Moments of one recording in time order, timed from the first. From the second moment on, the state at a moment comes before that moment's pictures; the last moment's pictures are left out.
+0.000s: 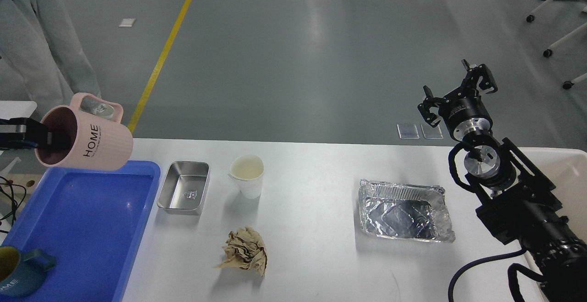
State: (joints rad) left arm -1.06 1.45 -0.47 -1.70 0.88 -0.92 0.14; right arm 0.66 -0.18 1.23 0.76 -0.15 0.09 0.19
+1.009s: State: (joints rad) left arm -1.01 1.22 -0.03 -1.44 1.06 -0.76 0.08; right arm 0.66 -0.19 1.22 0.75 -0.15 0.09 0.19
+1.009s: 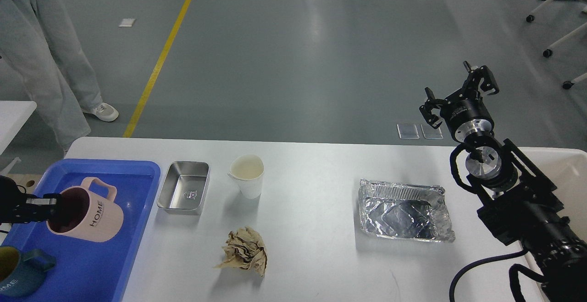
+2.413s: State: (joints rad) left arm -0.68 1.12 -0.04 -1.25 1.25 -0.55 -0.10; right arm 0.64 -0.19 1.22 0.73 -0.15 0.10 0.19
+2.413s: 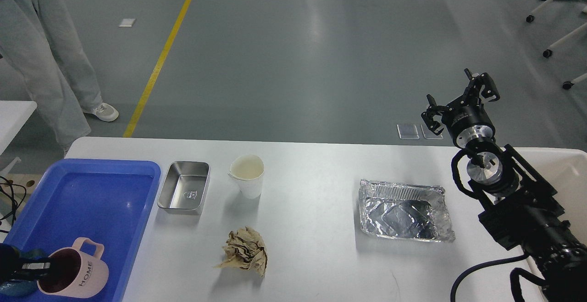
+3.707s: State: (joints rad) left arm -0.69 1.24 -0.54 -1.41 0.83 -0.74 -0.10; right arm 0.64 -0.18 1.22 0.73 -0.15 0.10 0.19
